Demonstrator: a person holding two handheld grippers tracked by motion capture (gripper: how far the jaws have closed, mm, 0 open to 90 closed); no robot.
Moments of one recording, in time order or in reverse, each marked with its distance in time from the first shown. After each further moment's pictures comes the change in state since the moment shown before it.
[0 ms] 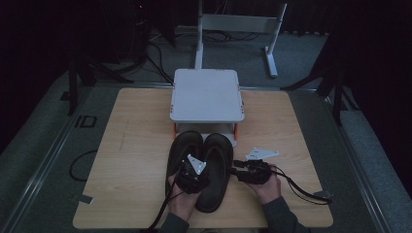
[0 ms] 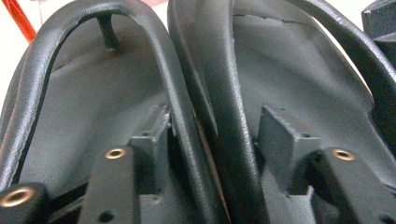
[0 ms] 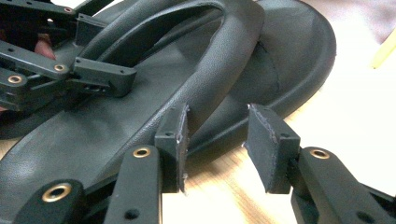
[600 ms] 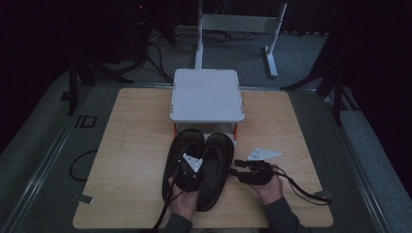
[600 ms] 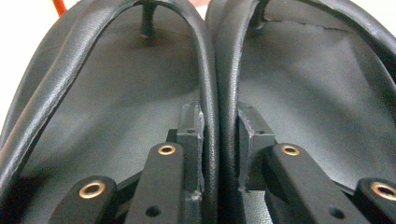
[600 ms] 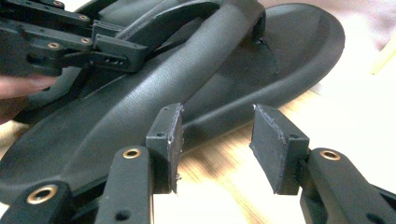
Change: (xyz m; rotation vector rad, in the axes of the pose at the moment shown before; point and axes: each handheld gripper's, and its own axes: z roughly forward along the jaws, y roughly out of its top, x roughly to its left) left arm 0.004 0.001 0.000 -0.021 0.069 -0.127; right arm 0.001 0.001 -0.007 -0.016 0.014 -0.017
